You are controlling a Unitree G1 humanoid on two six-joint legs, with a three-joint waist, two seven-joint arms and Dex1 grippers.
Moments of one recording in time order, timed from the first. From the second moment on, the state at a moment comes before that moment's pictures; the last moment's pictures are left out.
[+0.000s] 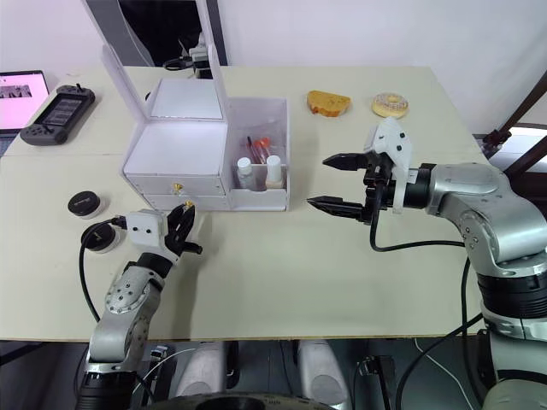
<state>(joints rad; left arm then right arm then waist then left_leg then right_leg) 0.07 0.15 0.05 -0.29 -0.14 0.16 -0.20 -0.52 -0.84 -0.06 -0.28 0.60 0.71 1.03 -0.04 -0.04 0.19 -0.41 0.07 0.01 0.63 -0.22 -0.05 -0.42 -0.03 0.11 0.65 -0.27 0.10</state>
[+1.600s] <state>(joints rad) 0.70 0.25 0.19 -0.72 -0.43 0.21 -0.40 -0.60 -0.81 0.02 -0.13 0.56 0.66 1.12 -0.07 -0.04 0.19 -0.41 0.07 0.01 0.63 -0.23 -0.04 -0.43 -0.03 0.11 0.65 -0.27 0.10</state>
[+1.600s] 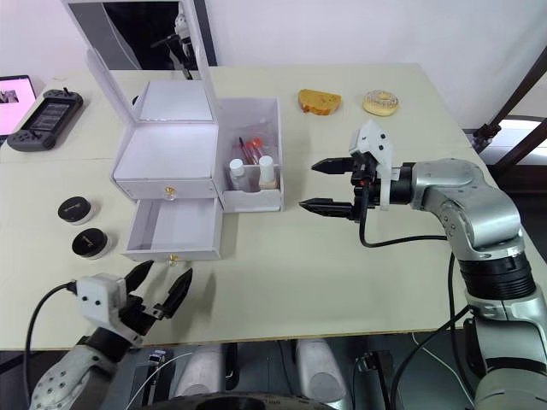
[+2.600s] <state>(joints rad) 0.33 0.87 0.85 0.39 -0.57 -0.07 -0.93 -0.41 -0.92 -0.22 0.47 0.39 0.12 1.22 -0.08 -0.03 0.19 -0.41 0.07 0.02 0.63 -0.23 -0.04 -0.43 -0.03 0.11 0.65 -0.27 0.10</state>
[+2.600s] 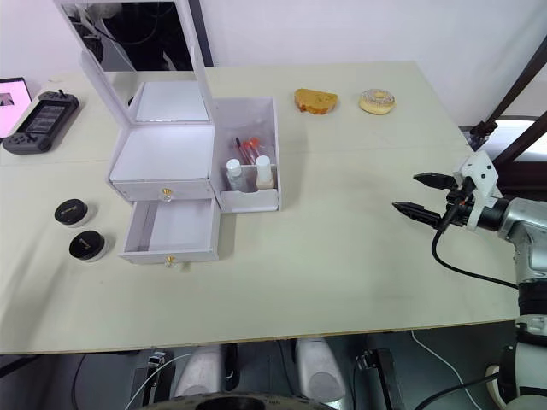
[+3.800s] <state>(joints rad) 0.58 0.59 0.78 -0.46 -0.64 0.41 -0.65 -0.83 -0.78 0.10 -0.09 0.54 0.66 1.30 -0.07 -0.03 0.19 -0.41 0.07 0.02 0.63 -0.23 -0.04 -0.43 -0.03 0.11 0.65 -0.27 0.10</state>
